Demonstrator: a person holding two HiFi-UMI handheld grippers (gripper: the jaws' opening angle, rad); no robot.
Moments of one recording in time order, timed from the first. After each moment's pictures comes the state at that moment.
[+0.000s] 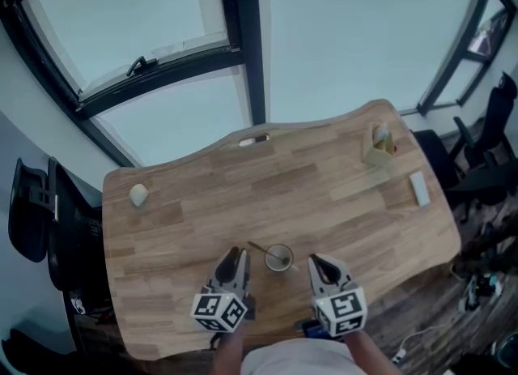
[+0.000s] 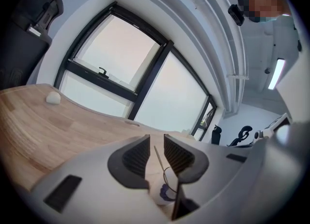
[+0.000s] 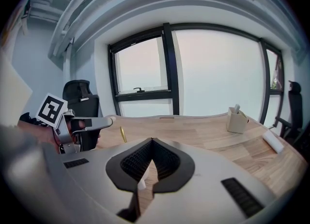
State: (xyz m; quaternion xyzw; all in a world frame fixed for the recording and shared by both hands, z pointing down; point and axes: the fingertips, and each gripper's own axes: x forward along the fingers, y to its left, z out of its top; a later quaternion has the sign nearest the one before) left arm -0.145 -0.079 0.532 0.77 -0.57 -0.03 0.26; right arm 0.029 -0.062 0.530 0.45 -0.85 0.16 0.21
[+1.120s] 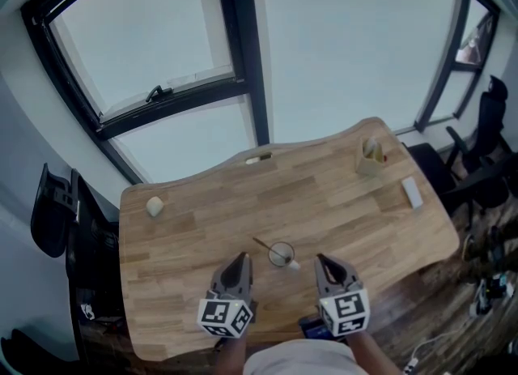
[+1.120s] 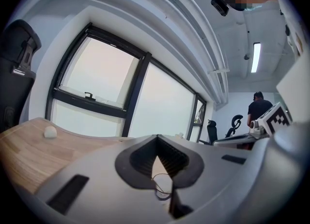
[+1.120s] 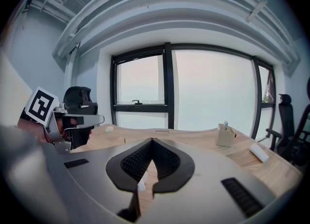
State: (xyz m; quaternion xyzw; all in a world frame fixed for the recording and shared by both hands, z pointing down) left arm -0.134 -0.040 0.461 0.81 -0.57 -0.01 0.13; right arm 0.045 -0.033 0.481 0.50 -0.85 0.10 0.17
